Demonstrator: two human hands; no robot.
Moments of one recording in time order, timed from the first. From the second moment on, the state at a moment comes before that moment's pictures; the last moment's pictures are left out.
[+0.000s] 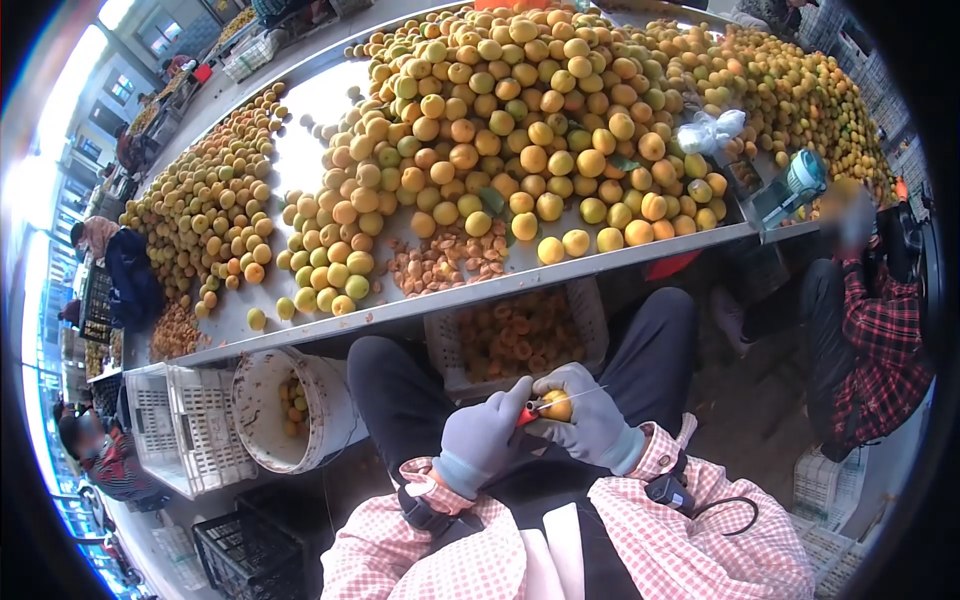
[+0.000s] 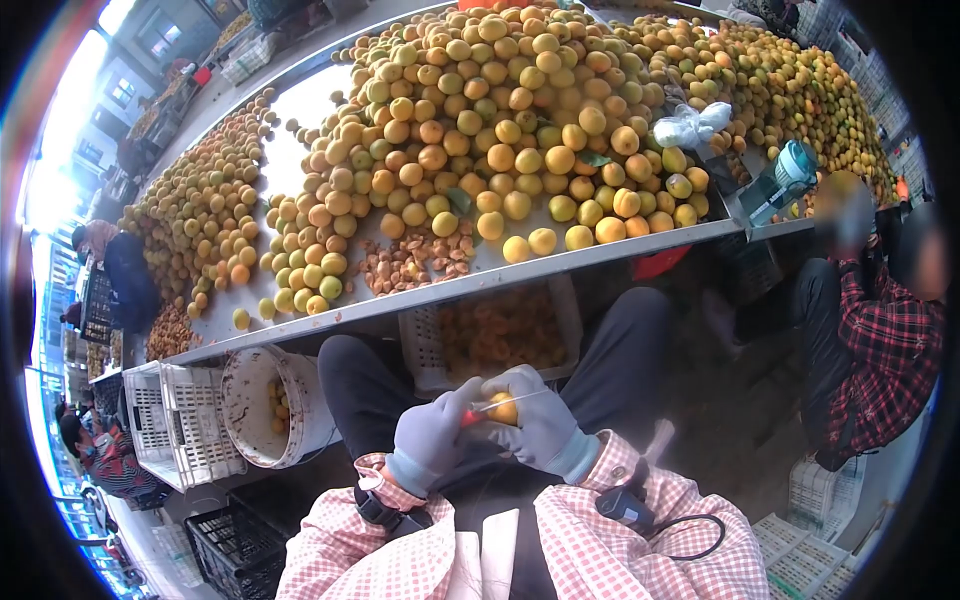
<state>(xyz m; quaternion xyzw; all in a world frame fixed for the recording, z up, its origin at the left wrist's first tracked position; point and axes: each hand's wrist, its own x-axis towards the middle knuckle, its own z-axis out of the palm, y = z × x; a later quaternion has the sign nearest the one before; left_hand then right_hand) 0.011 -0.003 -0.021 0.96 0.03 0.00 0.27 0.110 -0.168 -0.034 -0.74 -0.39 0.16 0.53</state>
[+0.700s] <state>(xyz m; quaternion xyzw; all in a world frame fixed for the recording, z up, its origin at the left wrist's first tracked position) 0.012 -0.001 -0.065 0.83 0.00 -0.13 0.54 0.100 -0.183 -0.057 -0.71 -0.30 0.31 0.55</state>
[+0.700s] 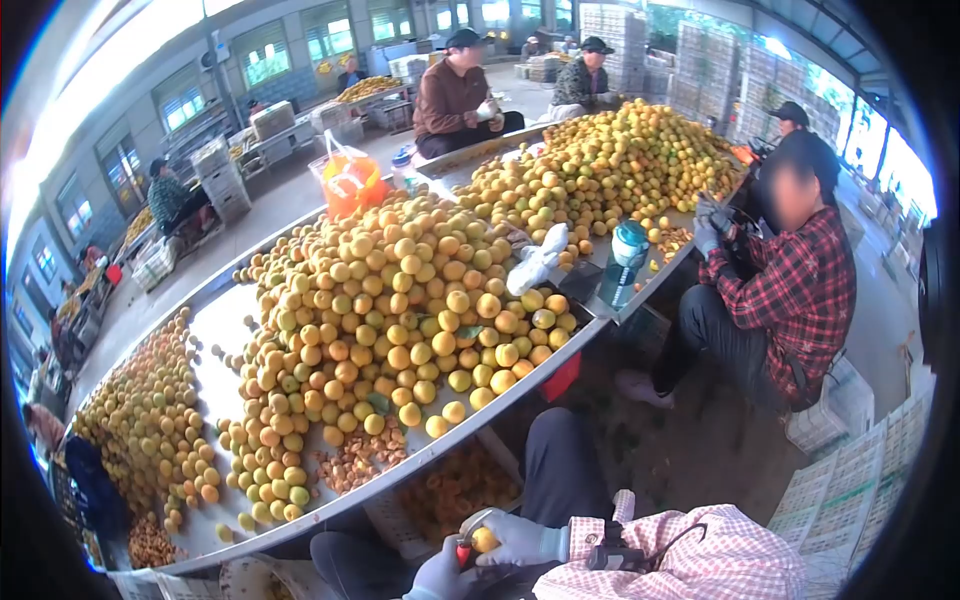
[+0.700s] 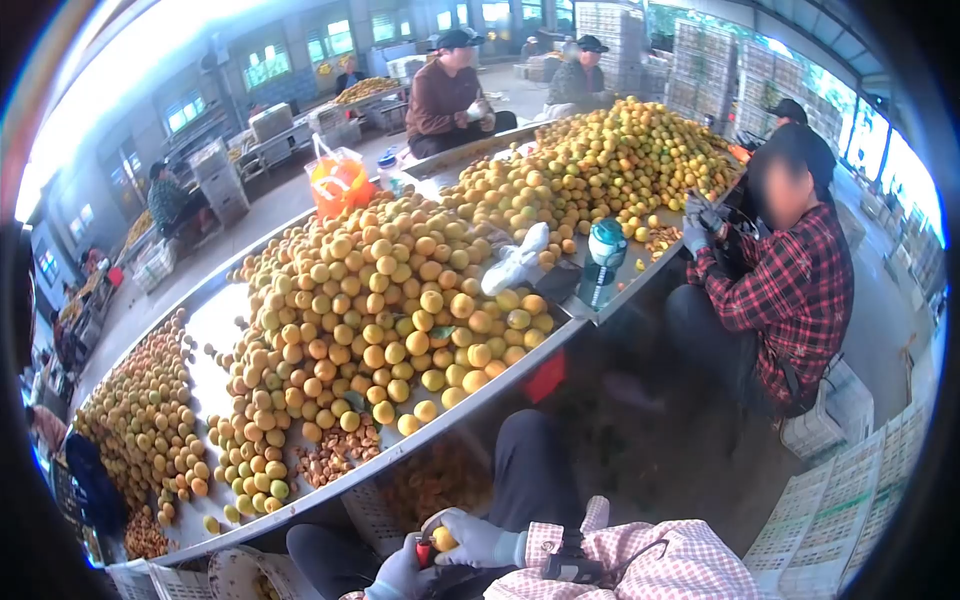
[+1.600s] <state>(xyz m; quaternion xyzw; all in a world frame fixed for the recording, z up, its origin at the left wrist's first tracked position) -0.008 0.001 -0.081 0.66 0.06 -0.22 0.71 0.092 -0.158 -0.038 -0.75 -0.35 0.13 0.55</state>
